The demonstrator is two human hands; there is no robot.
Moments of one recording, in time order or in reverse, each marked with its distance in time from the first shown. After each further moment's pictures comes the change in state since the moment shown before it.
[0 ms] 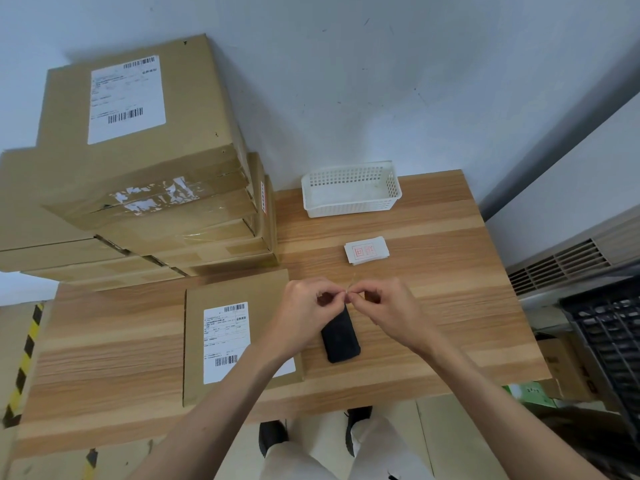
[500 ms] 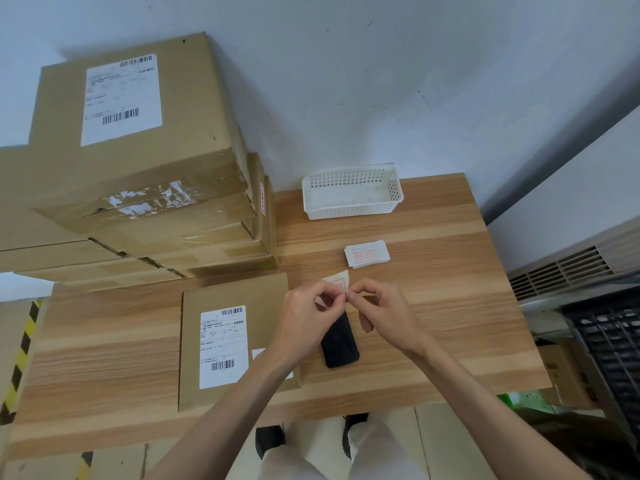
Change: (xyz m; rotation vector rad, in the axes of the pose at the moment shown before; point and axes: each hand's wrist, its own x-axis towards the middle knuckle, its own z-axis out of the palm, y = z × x) left_hand 0.001 -0.005 0.014 -0.132 0.069 -0.179; right_hand 0.010 0.006 0.007 0.236 0.022 0.167
